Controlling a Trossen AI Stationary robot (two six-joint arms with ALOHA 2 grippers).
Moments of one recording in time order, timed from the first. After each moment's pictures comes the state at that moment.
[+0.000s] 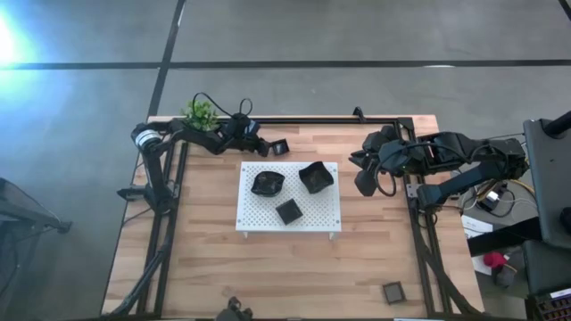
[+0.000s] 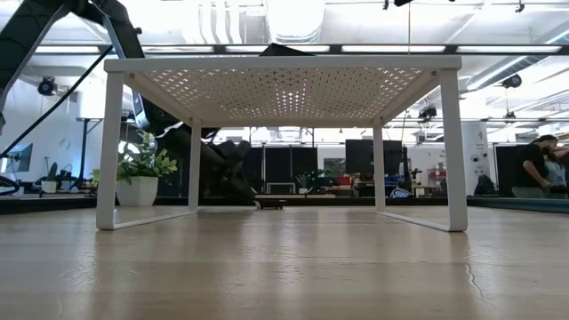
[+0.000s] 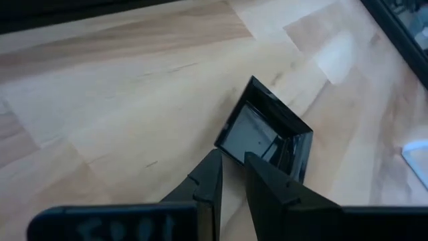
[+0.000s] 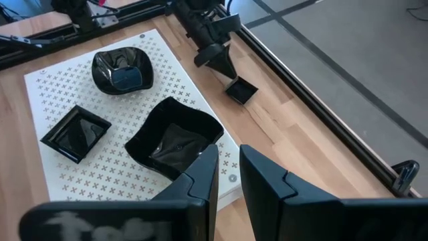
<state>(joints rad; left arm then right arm) 0.72 1.84 0.77 0.45 0.30 -0.43 0.14 1.17 1.43 -1.06 0.49 0.50</state>
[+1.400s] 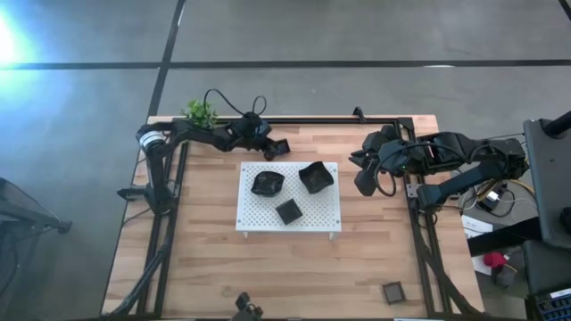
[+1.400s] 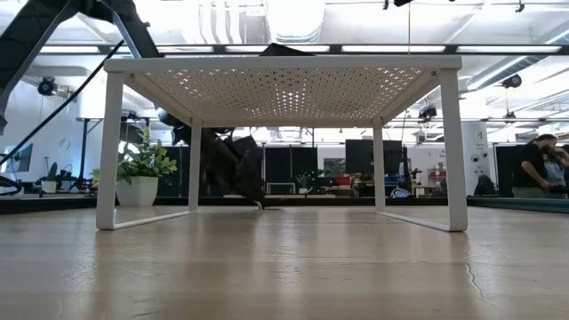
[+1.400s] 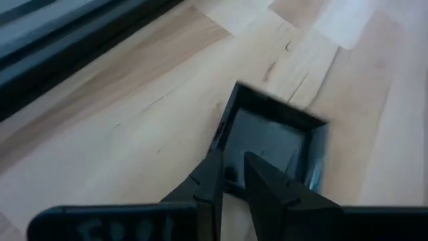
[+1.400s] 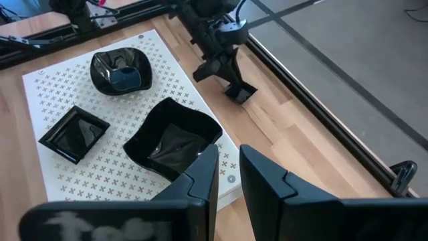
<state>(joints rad) 0.65 1.87 0.92 0.27 0.18 -0.13 0.14 1.17 1.43 -1.06 0.50 0.49</state>
